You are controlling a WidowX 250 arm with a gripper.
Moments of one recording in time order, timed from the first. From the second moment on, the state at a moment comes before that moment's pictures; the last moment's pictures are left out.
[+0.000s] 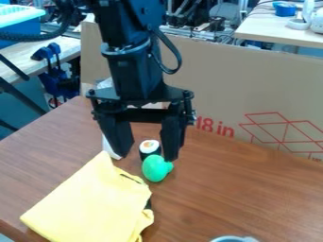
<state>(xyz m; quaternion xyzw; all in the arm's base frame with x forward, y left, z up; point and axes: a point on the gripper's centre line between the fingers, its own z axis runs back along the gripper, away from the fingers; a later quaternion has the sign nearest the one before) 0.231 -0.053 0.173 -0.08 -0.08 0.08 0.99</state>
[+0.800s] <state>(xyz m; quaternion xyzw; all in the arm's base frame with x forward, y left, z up) 0.235 0.010 0.150 0.03 -0.02 -0.06 1.00</state>
